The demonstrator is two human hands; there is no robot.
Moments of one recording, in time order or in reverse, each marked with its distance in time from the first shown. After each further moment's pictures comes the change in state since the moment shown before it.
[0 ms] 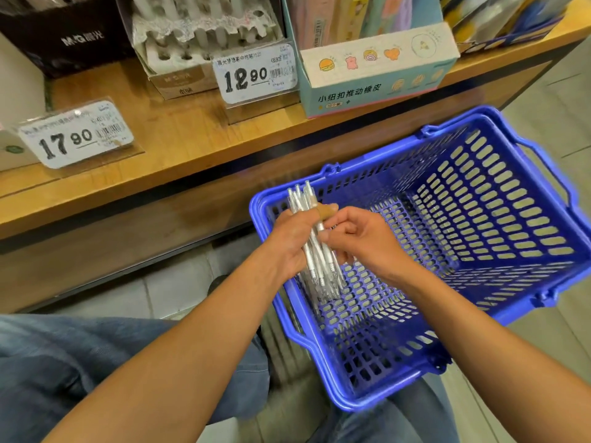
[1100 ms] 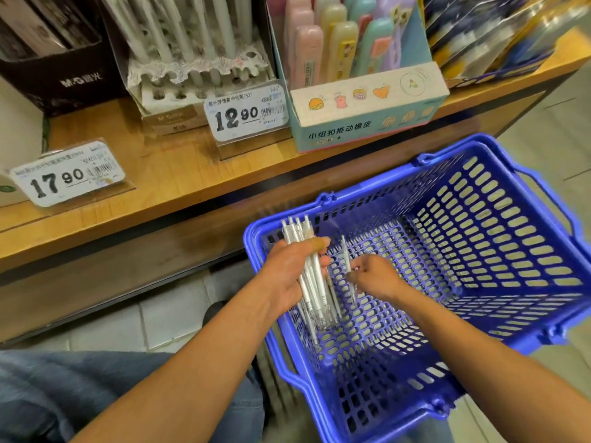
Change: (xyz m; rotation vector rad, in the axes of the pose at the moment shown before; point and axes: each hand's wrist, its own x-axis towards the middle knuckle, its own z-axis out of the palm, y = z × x) left_hand 0.009 -0.004 -0.001 0.028 0.132 0.009; right_hand 0.038 0.080 -0.053 -0.583 0.065 0.425
